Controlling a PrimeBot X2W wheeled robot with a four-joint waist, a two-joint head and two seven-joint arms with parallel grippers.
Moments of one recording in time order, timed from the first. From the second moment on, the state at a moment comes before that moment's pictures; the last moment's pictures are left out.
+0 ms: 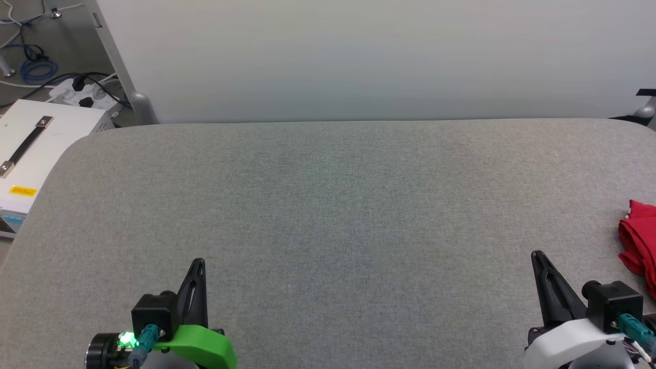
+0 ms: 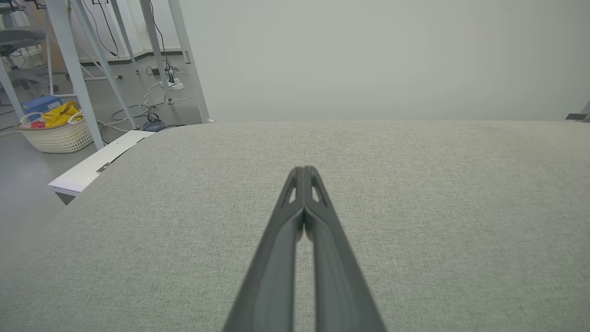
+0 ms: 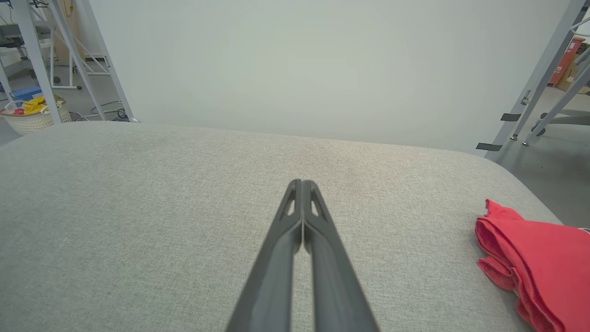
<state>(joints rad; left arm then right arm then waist) 0.07 0.18 -0.15 0.03 -0.19 0.10 -0.12 0.14 -0.07 -0.02 -0.13 0.07 0.13 -0.01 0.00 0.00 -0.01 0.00</state>
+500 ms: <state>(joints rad) 0.06 0.15 -0.12 0.02 -0.15 0.08 -0.09 0.11 -0.06 -0.02 -0.10 0.05 0.13 0.00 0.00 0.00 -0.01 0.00</state>
